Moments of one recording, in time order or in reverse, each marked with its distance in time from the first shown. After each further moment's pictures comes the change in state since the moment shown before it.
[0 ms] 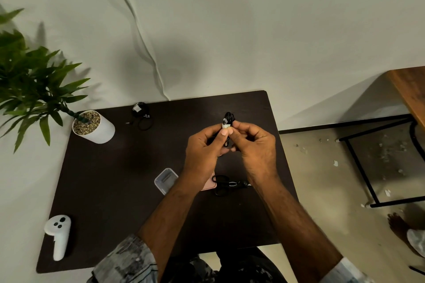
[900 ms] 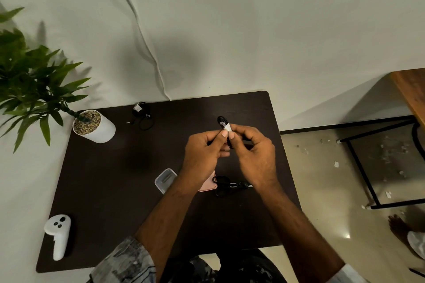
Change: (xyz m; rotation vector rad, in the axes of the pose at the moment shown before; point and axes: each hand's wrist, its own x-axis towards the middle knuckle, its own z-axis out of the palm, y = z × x) left_hand 0.005 0.004 -0.005 0.169 0.018 -0.043; right_hand -0.003 0.002 -0.003 -0.440 -0.017 -0.225
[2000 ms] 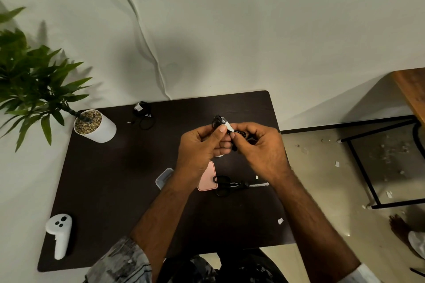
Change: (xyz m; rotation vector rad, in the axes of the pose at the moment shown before) left_hand 0.002 0.006 -0.010 -0.280 -0.022 -0.084; right_hand 0.015 -0.013 -0.024 0.023 -0.214 -0.016
